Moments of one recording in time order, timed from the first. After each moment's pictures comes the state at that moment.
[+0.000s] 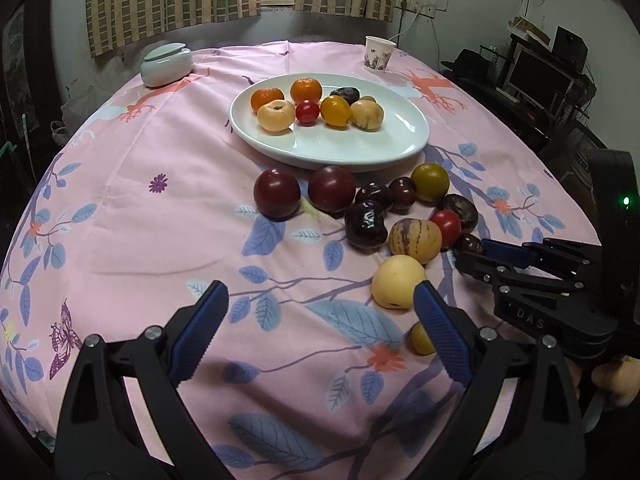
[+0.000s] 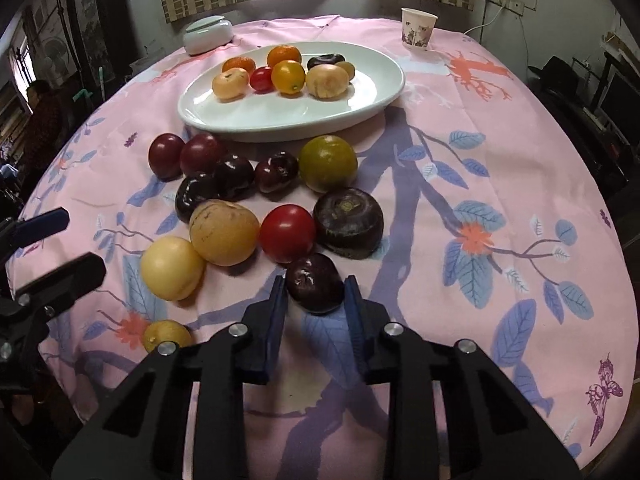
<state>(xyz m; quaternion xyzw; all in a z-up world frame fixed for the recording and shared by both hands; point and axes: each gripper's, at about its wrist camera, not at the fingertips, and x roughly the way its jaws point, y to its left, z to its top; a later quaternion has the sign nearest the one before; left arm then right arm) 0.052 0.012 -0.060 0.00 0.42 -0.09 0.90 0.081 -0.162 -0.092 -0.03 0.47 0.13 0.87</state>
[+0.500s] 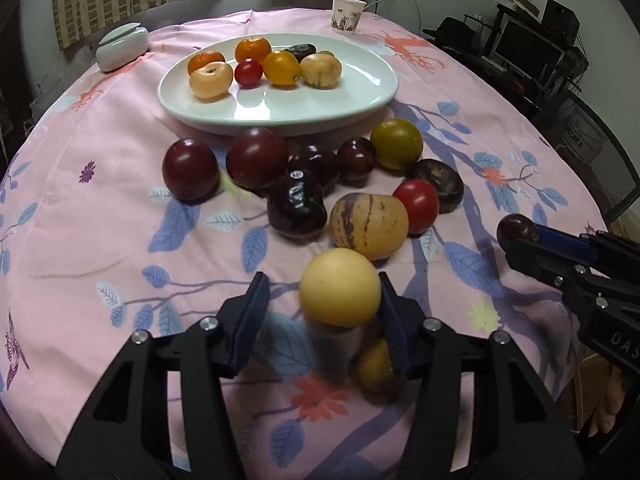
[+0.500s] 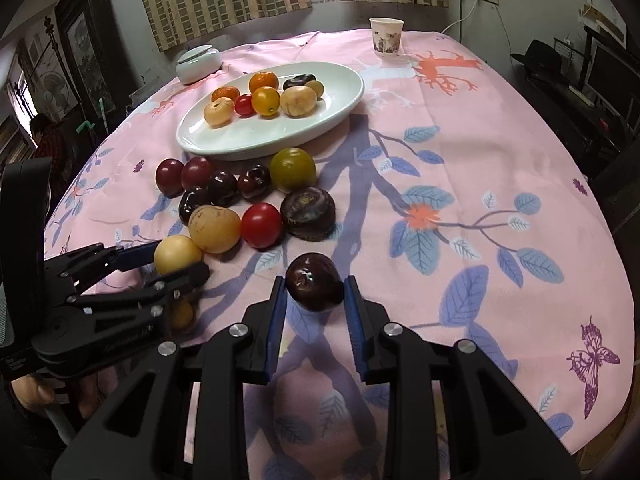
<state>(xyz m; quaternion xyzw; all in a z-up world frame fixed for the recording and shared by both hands) 0.079 -0.036 -0.097 0.01 0.46 -0.13 0.88 0.054 -0.203 -0.073 0.02 0.45 0.12 0.88</state>
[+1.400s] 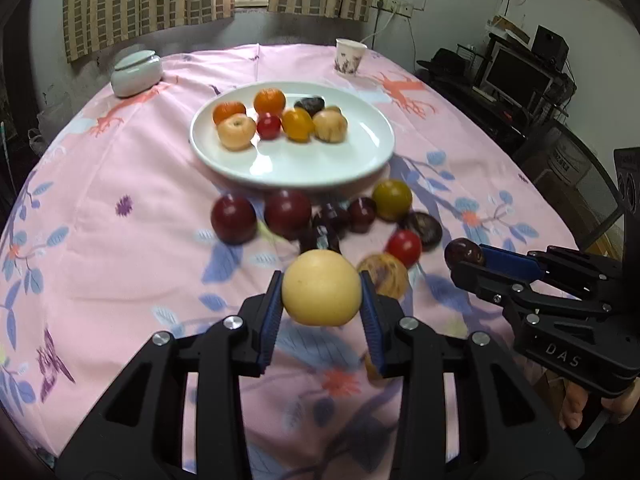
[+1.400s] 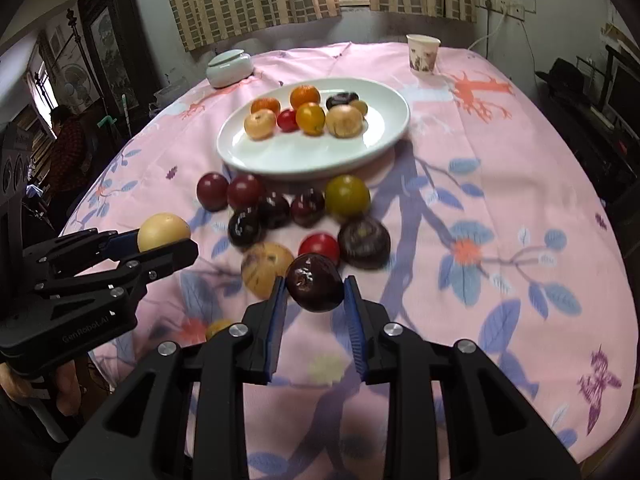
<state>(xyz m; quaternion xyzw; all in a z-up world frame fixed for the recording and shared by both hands) 0.070 -0.005 -0.040 -0.01 0.42 -0.13 0.90 0.064 -0.169 -0.048 0.01 0.43 0.16 0.89</state>
